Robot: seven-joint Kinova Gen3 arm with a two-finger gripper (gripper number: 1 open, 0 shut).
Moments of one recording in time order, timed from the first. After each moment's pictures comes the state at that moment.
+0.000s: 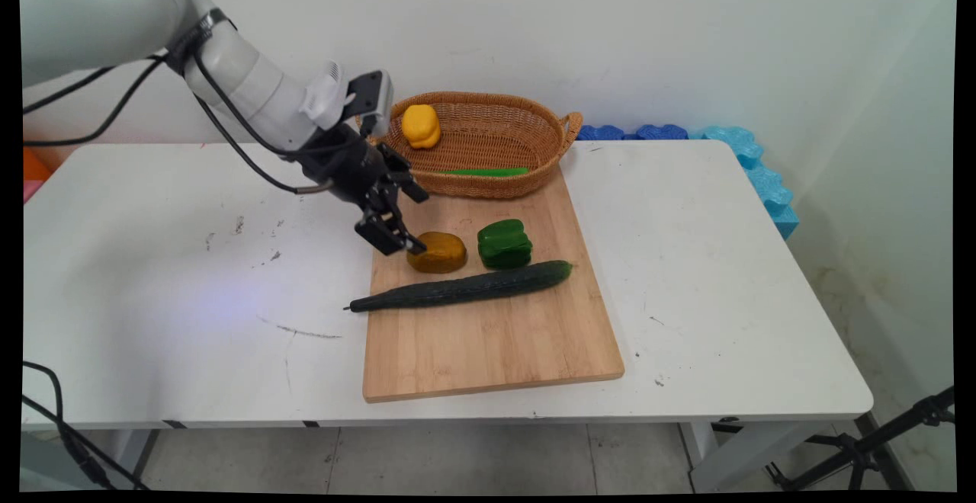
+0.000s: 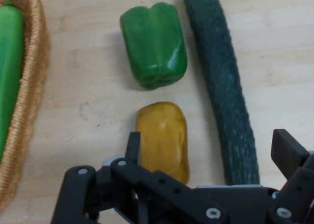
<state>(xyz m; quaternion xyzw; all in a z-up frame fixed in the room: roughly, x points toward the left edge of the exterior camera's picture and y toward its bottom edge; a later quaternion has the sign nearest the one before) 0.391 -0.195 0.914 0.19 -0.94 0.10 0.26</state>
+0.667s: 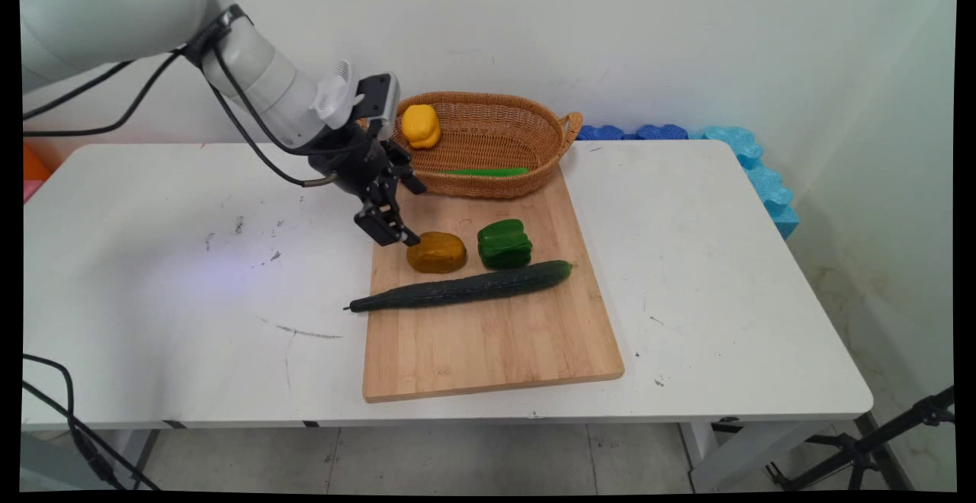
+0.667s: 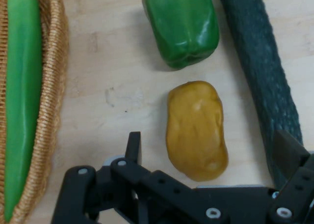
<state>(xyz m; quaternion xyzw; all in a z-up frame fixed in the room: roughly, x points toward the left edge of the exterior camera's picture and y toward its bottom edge) 0.394 -0.221 0.903 0.16 -0.96 0.11 0.22</state>
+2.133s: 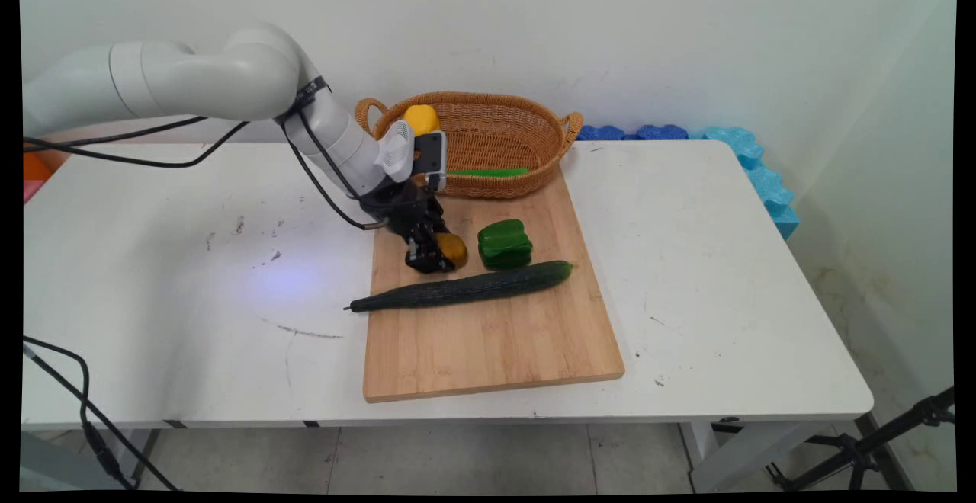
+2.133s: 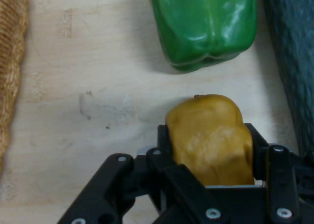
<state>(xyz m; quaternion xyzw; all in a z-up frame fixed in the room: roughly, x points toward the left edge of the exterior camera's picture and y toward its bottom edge) 0.353 -0.247 0.821 0.19 -0.96 0.09 0.19</state>
